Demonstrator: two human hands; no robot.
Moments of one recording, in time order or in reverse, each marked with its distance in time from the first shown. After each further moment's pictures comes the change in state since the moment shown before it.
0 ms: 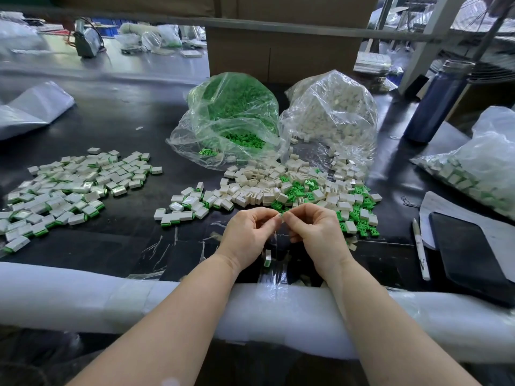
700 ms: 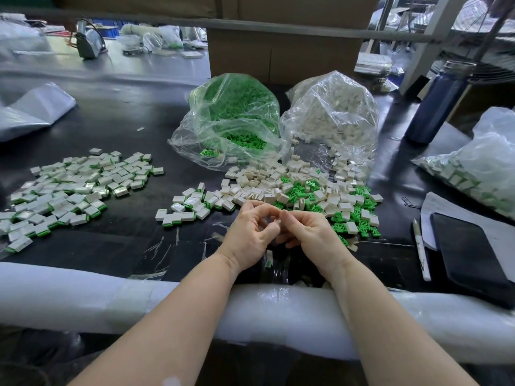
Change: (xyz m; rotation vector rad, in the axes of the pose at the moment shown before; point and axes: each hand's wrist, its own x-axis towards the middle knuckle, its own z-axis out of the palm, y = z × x) left_hand 0.001 0.000 -0.002 -0.017 -0.066 0.057; right_hand -0.001 -0.006 0.003 -0.067 -0.233 0.048
